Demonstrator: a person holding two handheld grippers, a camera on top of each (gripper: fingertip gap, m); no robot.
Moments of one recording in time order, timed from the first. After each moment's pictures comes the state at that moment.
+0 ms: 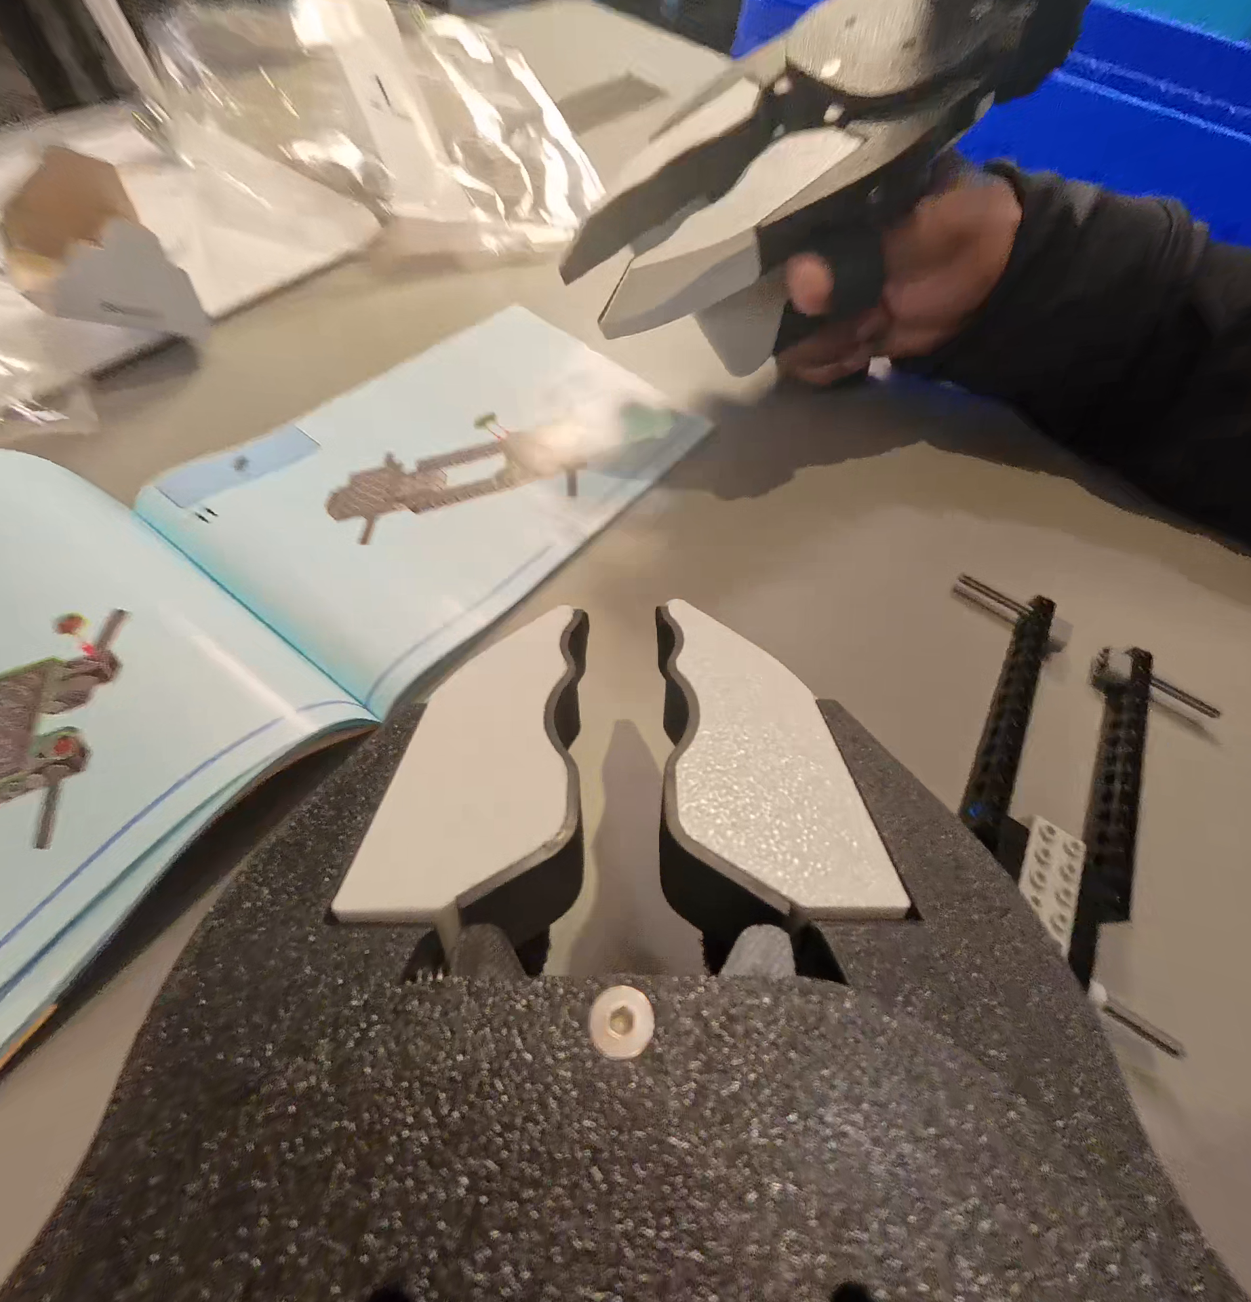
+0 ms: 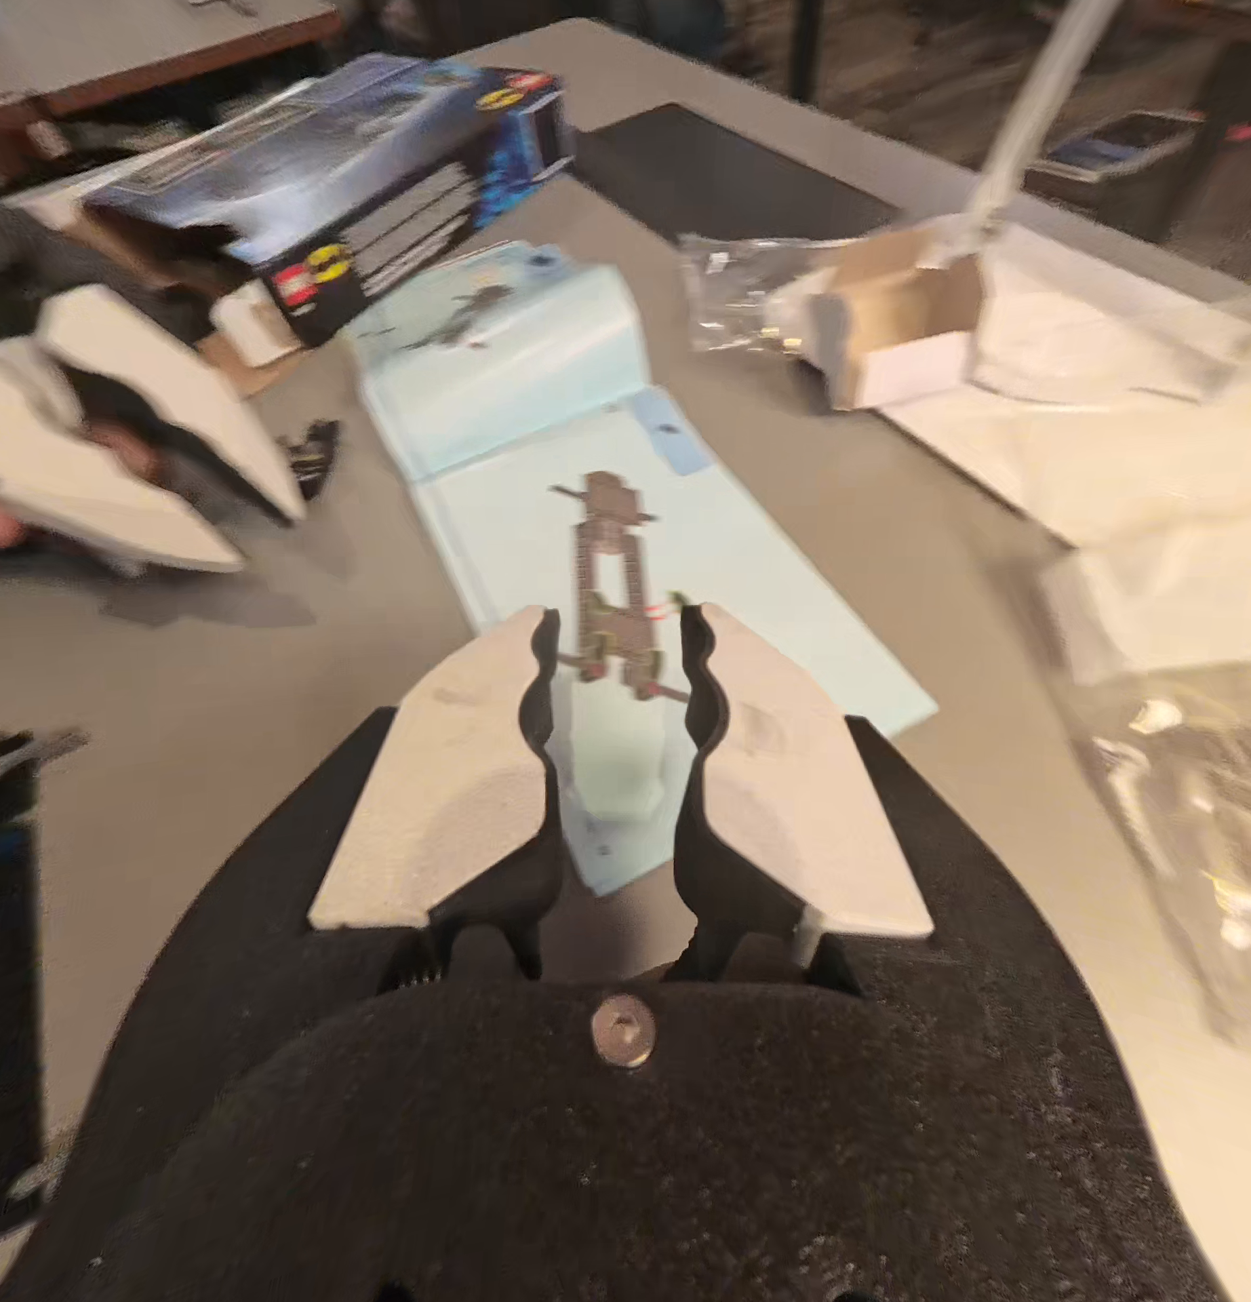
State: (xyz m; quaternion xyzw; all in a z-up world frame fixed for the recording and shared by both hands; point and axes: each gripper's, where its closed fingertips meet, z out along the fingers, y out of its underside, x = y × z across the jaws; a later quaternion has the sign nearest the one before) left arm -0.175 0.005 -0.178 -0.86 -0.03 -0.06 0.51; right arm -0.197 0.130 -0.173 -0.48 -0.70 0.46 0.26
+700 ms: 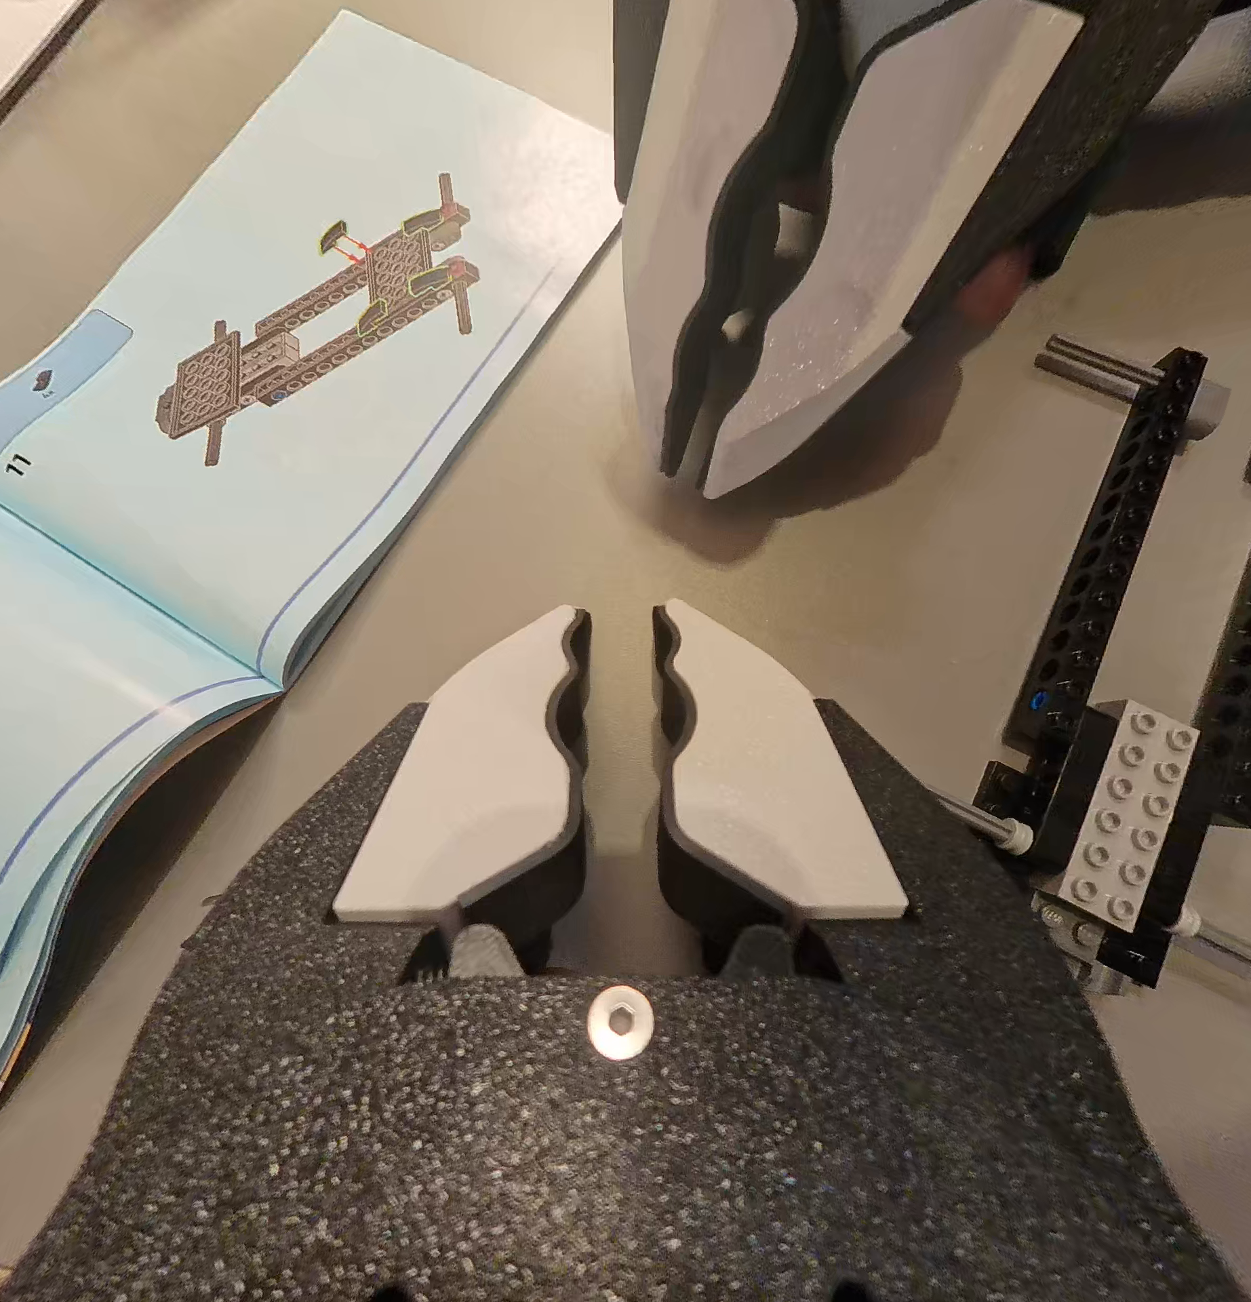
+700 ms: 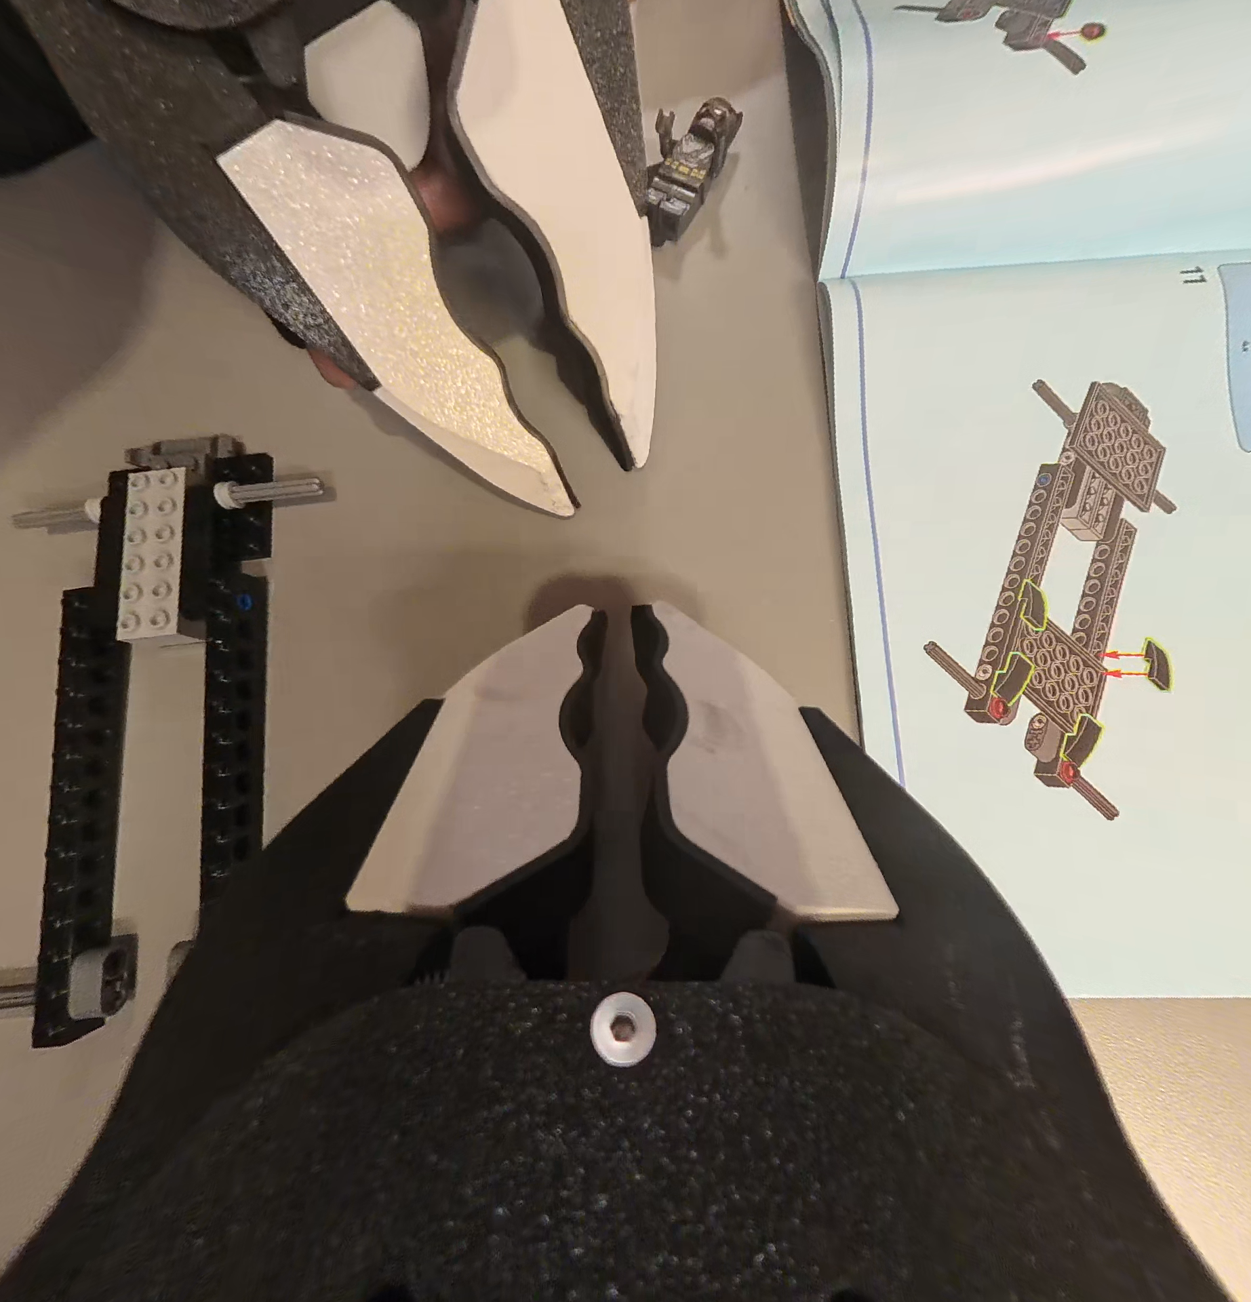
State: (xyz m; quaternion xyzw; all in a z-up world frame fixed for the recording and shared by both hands) left arm -0.154 -0.001 -0.226 -0.93 0.06 0.00 0.37; right arm -0.138 0.026 -0.222 -0.32 -0.87 0.36 0.10
